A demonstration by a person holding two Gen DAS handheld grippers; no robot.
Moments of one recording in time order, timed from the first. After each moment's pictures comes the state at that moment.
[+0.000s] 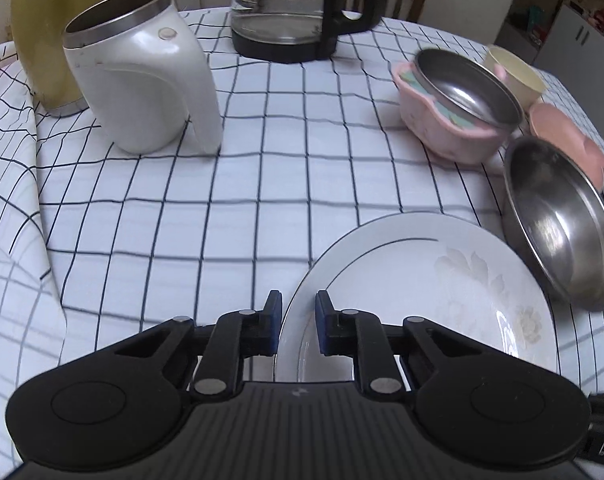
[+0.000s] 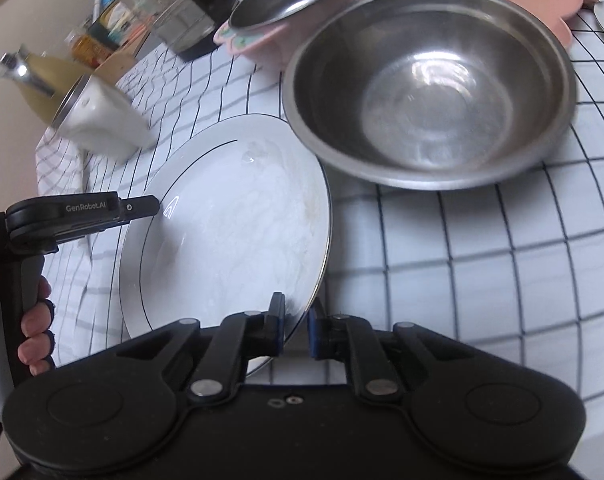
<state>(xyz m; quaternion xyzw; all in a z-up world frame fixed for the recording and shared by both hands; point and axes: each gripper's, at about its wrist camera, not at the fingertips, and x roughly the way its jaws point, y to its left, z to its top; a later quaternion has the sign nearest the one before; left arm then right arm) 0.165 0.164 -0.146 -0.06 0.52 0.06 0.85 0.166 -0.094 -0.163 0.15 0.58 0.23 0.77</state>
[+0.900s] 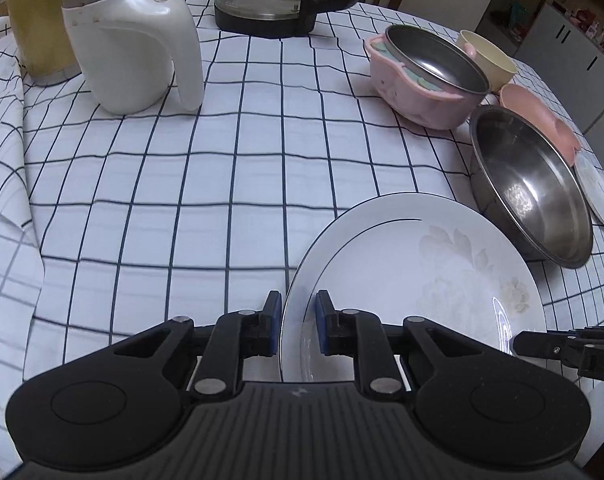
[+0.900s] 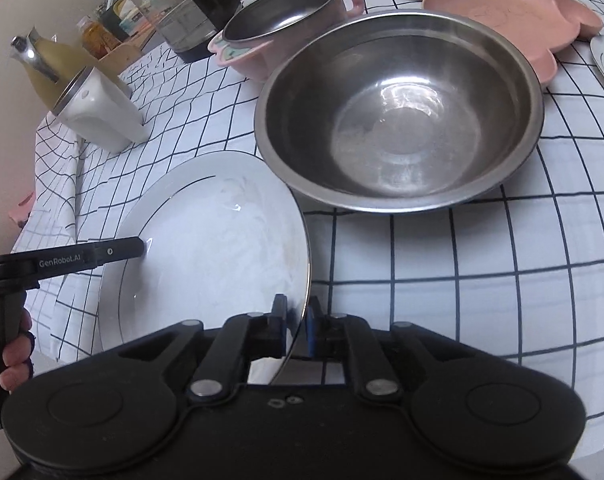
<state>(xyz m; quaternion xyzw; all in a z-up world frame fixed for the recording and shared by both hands) 0.133 0.161 -0.151 -0.10 0.52 0.02 0.85 0.175 -0.114 -0.162 0.11 0.56 0.25 0.78</state>
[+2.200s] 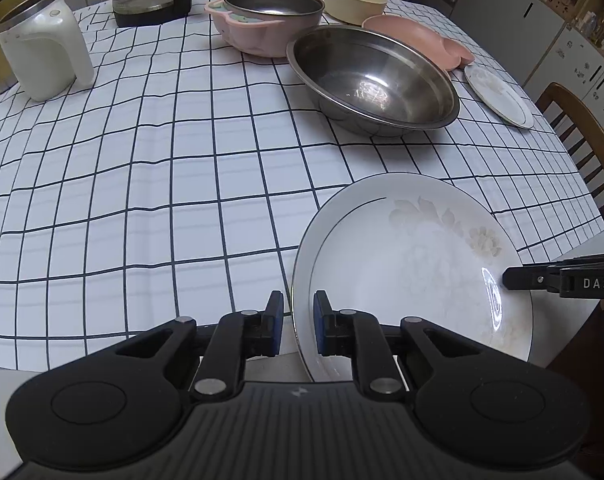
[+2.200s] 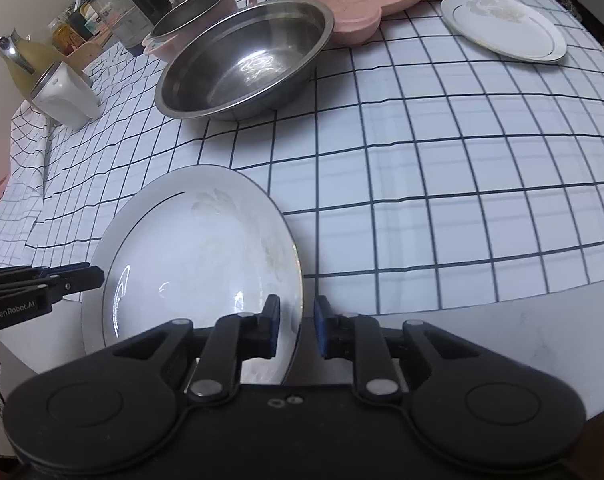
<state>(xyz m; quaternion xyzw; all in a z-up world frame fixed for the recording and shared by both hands) 0.047 0.042 -0.135 -0.05 0.53 -0.05 0.85 0.109 -0.233 -0.150 0.08 0.57 0.19 0.79</state>
